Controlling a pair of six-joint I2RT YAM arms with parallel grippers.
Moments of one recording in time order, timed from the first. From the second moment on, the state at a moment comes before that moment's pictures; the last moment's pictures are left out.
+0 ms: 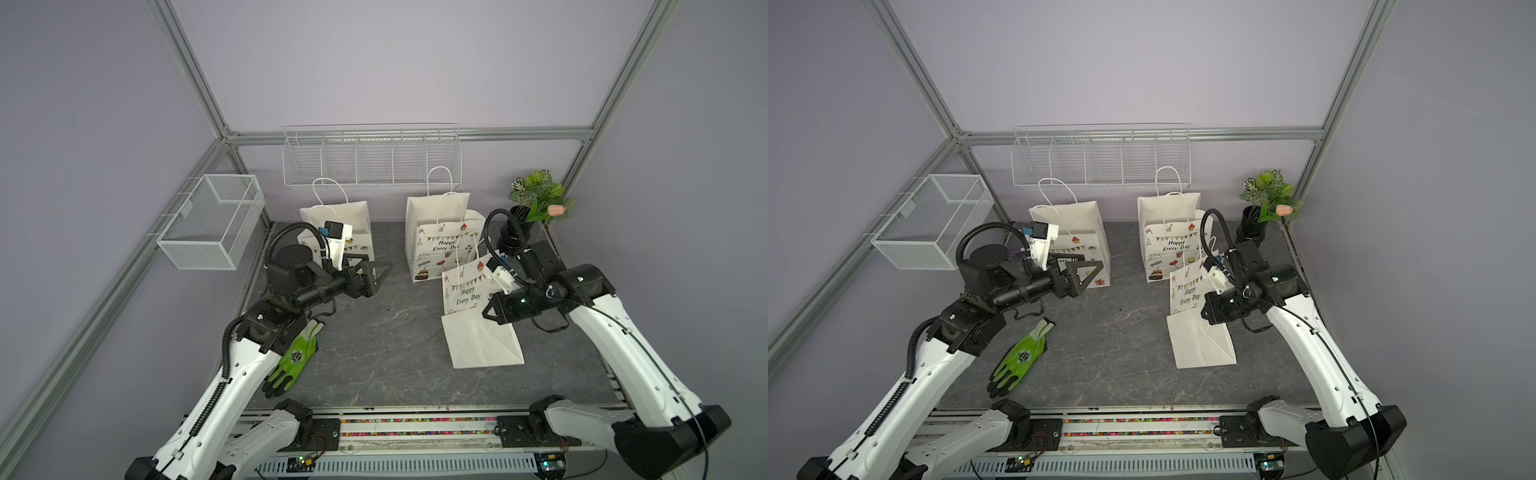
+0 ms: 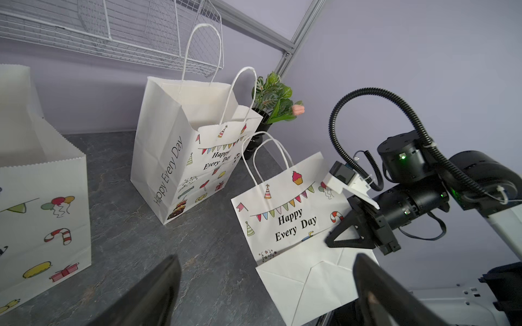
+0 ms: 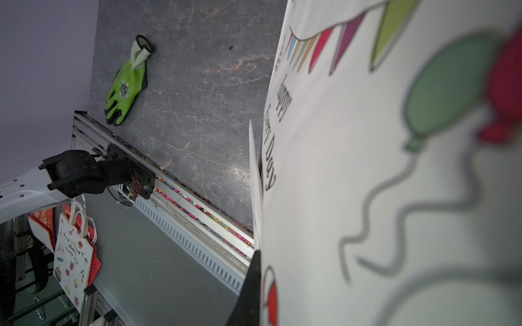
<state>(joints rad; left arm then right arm) -0.49 0.96 1.14 -0.35 0.49 -0.43 0.35 1.20 1.32 -1.35 -0.37 0.12</state>
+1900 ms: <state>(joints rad) -0.48 1.04 1.18 -0.34 0.47 -0.53 0.16 1.59 1.46 -1.46 0.14 0.12</state>
